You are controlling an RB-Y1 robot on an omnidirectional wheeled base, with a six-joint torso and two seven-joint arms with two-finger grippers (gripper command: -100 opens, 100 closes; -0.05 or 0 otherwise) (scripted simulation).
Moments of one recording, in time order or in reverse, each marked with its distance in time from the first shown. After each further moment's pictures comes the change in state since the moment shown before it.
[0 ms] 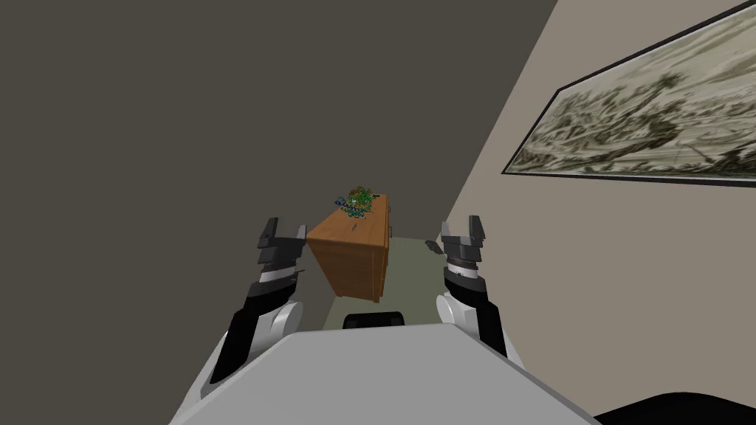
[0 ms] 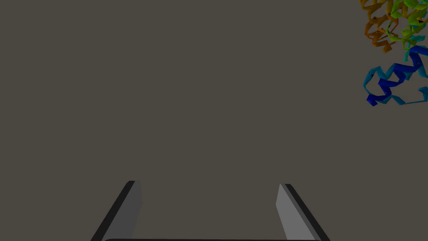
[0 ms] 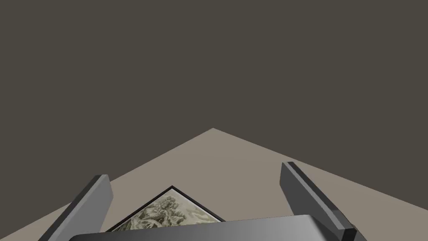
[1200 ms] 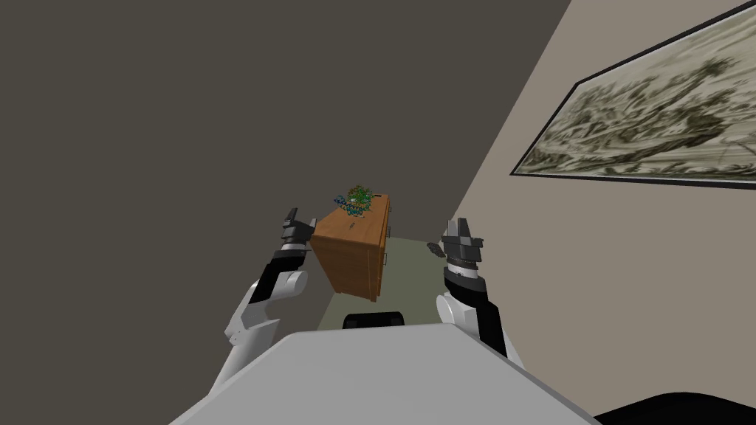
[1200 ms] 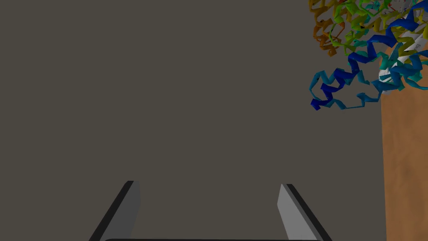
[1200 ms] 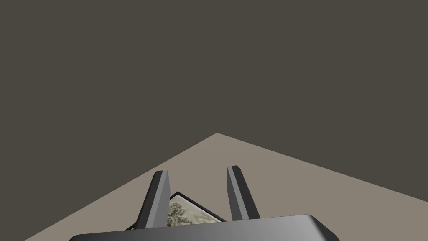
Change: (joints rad) left arm -0.335 0.121 0.124 0.239 0.048 0.252 0.129; right arm 0.000 0.000 0.000 0.000 0.000 0.000 0.000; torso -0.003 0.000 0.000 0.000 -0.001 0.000
